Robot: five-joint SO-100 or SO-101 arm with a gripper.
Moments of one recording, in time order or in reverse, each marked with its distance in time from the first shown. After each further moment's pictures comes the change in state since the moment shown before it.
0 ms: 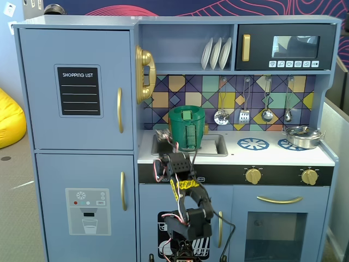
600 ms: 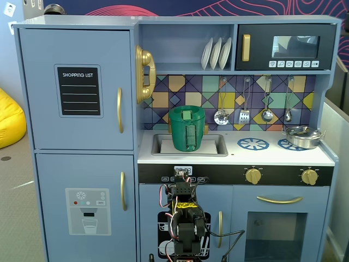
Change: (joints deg) arm 14.2 12.2 34.5 -4.0 0.4
